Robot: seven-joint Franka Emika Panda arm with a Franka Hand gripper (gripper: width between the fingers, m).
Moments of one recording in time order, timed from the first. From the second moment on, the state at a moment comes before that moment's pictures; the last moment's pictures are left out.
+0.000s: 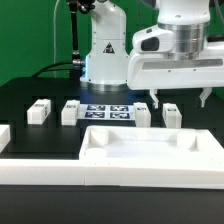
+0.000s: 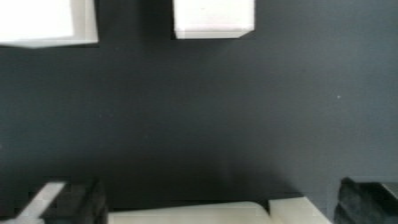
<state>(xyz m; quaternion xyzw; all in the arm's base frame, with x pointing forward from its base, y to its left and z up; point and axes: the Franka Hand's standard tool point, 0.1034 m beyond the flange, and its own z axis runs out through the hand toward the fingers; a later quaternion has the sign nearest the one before) 0.488 0.112 0.059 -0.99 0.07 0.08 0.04</state>
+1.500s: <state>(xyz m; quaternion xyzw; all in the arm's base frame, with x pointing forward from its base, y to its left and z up) 0.455 0.129 0.042 -0.88 0.03 0.48 0.05</state>
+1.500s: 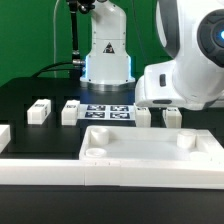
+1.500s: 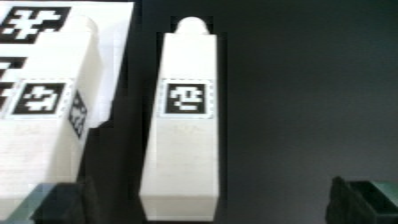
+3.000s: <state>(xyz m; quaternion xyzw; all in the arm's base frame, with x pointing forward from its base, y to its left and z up) 0.430 0.132 0.012 -0.87 0.02 0.49 0.04</state>
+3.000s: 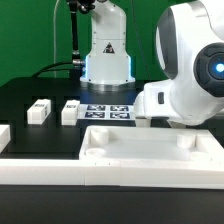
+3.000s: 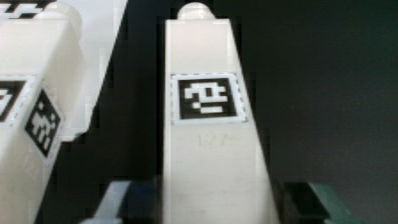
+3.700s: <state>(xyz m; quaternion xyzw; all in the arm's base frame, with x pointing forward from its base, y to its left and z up) 0.461 0.109 0.079 -0.88 0.02 0.47 0.06</state>
